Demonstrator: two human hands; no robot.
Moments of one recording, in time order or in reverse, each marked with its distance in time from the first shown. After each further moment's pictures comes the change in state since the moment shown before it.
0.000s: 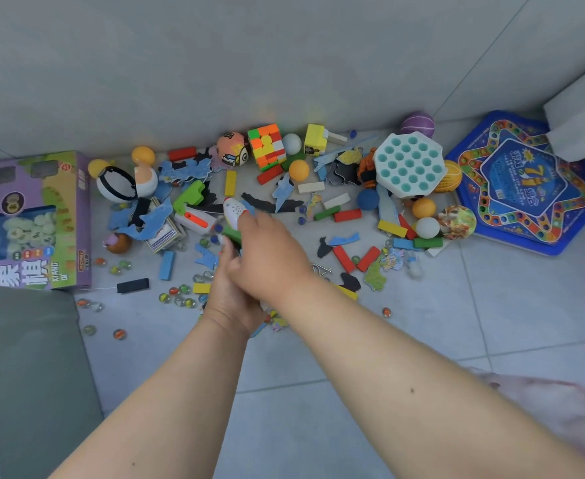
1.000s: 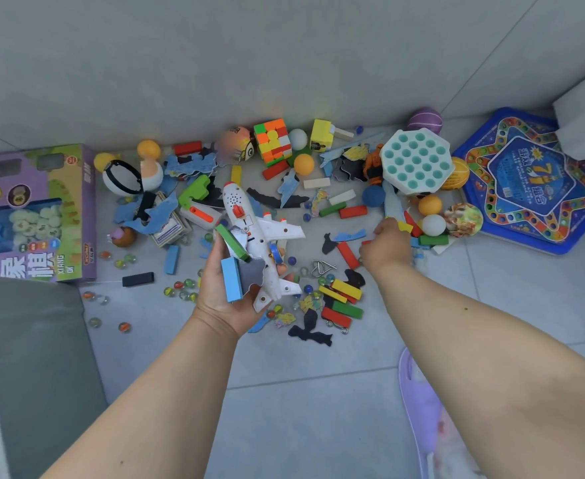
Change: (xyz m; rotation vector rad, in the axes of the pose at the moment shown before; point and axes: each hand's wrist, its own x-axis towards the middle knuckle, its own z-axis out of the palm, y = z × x) left_hand -0.003 0.011 -0.015 -0.008 -0.102 -0.073; right_hand 0.006 0.175 0.004 0.183 0.138 0.838
